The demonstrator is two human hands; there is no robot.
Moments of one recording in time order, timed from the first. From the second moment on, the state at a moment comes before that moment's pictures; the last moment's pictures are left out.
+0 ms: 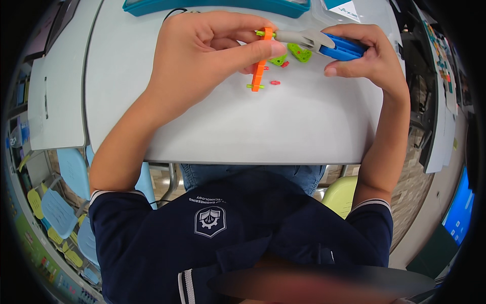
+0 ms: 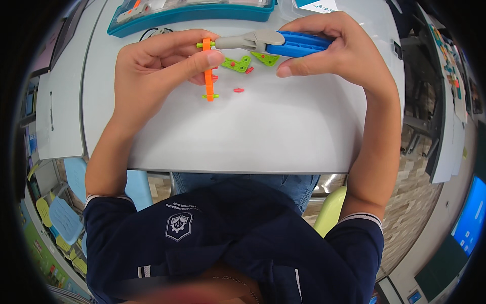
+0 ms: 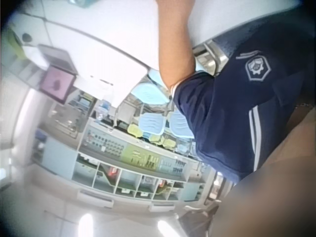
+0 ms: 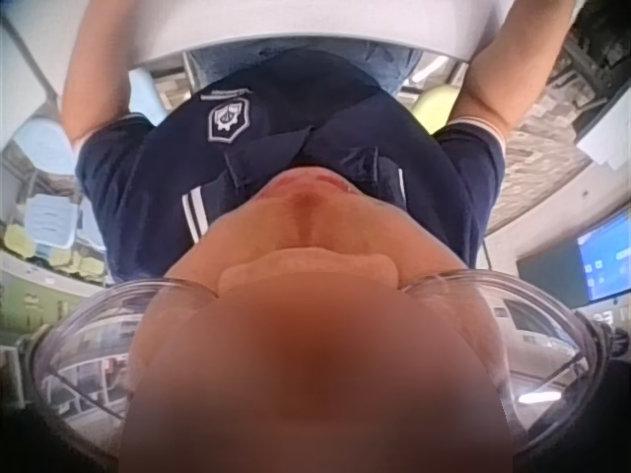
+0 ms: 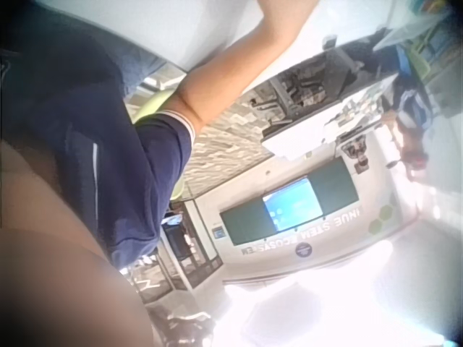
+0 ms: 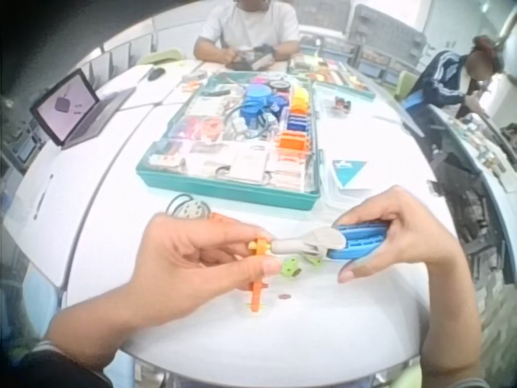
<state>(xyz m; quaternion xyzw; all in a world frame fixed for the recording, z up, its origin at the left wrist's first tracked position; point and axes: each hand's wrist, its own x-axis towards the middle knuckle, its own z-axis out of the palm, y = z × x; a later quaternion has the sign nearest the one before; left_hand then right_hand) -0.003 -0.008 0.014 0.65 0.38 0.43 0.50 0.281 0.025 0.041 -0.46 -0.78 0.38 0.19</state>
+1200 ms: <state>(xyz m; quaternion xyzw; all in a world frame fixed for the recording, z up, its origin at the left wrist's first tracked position) -0.010 0.014 0.002 0.70 0.44 0.29 0.49 0.282 0.026 0.034 -0.52 -0.80 0.26 0.12</state>
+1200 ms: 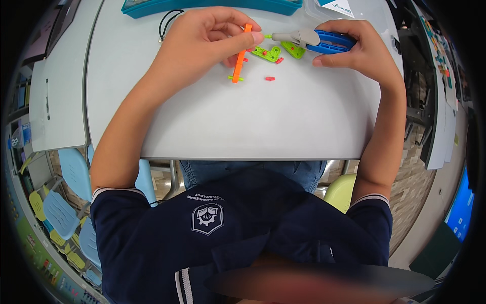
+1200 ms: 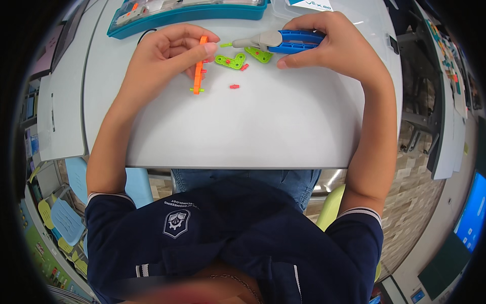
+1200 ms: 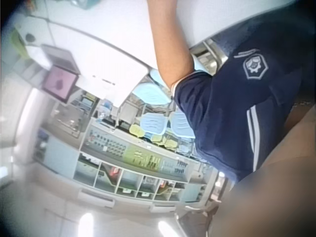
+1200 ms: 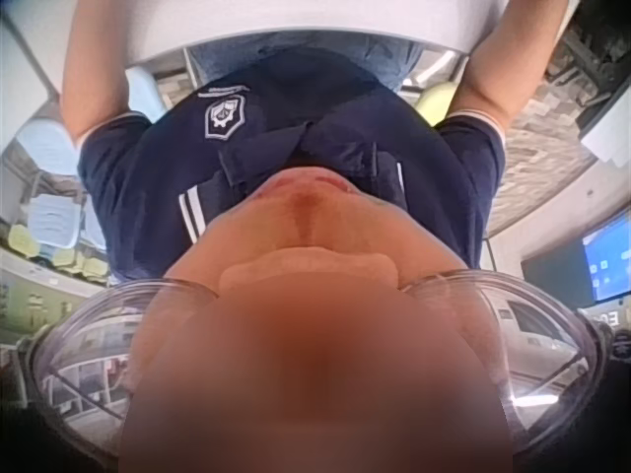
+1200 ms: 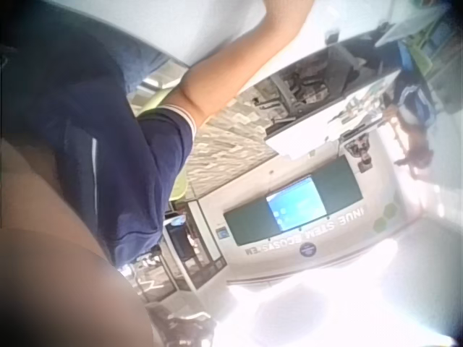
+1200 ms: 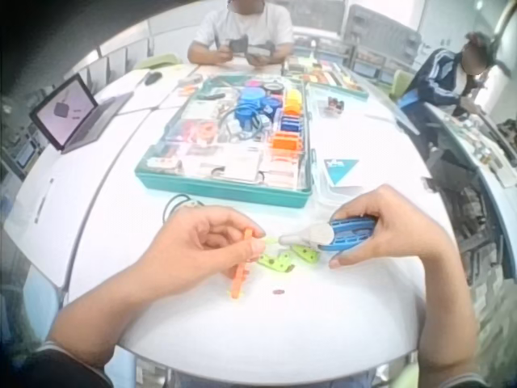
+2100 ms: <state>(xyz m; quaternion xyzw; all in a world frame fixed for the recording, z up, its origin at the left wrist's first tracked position) -0.008 0.008 0.002 0.74 0.44 0.29 0.41 0.276 0.027 0.031 -0.46 -0.83 0.29 0.13</state>
